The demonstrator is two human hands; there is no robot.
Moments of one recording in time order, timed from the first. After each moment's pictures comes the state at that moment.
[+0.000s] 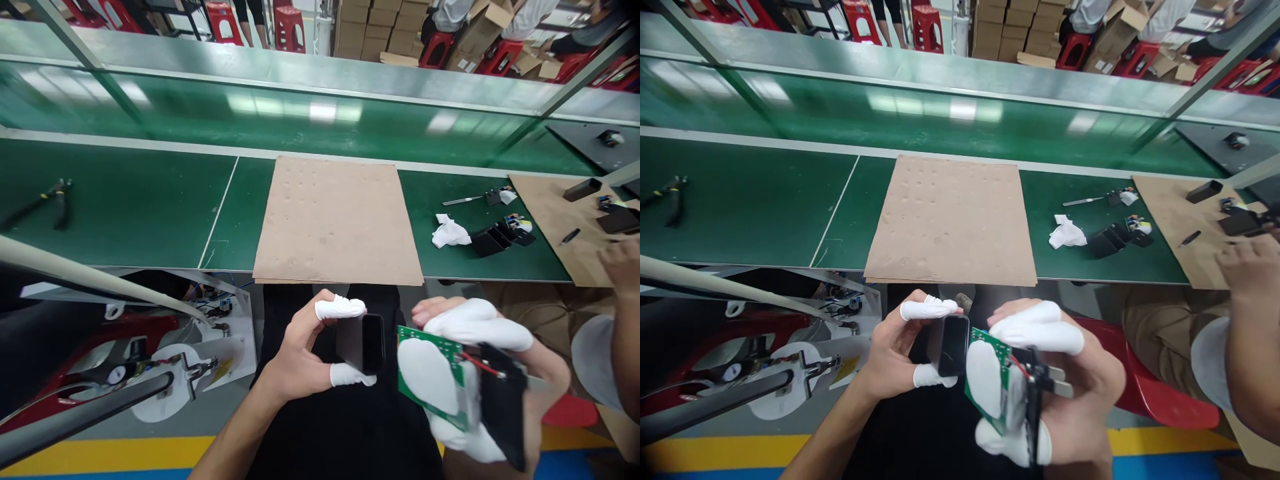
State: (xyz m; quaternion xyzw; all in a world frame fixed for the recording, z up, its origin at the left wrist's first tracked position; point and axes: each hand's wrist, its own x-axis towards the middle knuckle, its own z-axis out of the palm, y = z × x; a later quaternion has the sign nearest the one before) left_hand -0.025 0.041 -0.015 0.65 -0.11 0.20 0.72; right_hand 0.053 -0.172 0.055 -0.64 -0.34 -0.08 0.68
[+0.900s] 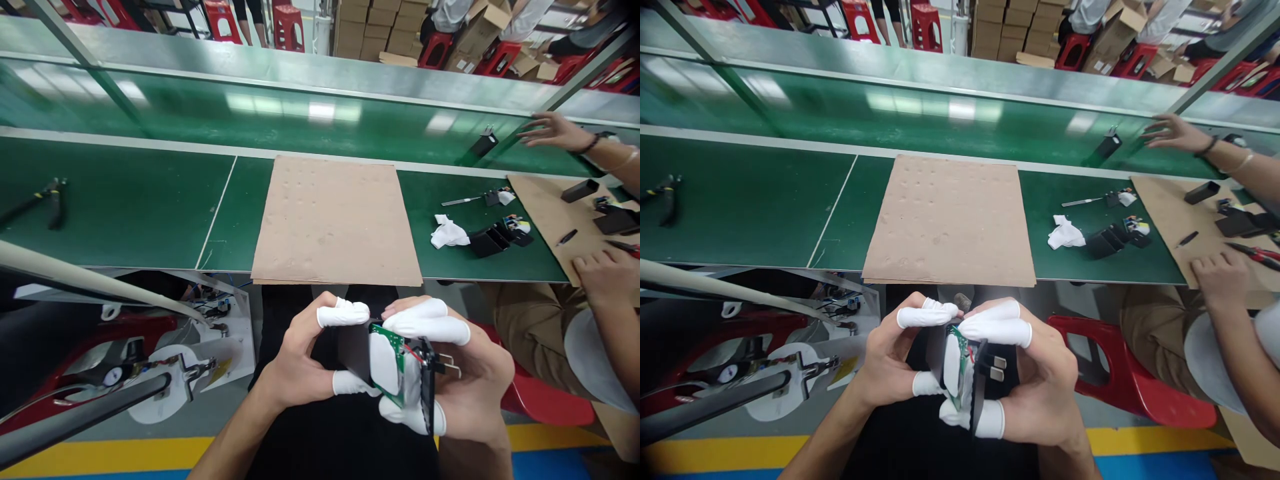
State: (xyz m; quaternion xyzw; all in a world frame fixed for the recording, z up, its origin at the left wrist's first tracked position) left_hand -0.021 0.030 0.001 0.68 -0.13 0.22 0.69; right_hand 0.063 -0.173 0.053 -0.63 -0.40 0.00 0.66
